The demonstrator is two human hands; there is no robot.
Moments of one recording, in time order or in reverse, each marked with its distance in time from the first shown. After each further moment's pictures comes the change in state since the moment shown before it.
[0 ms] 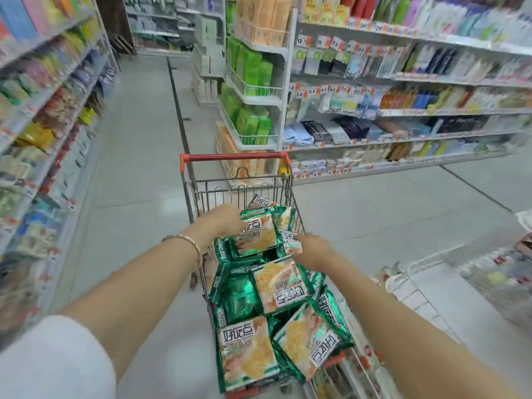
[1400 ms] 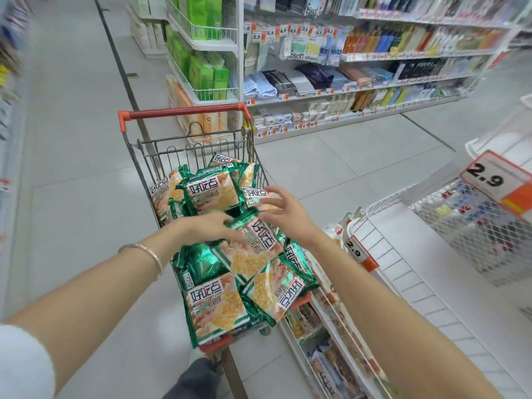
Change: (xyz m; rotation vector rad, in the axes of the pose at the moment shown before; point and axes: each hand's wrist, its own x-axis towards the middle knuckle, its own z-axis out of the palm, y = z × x) left_hand -0.032 0.038 0.083 -0.351 -0.492 0.041; right_hand -0.050 0.027 0.016 1.085 0.090 -0.100
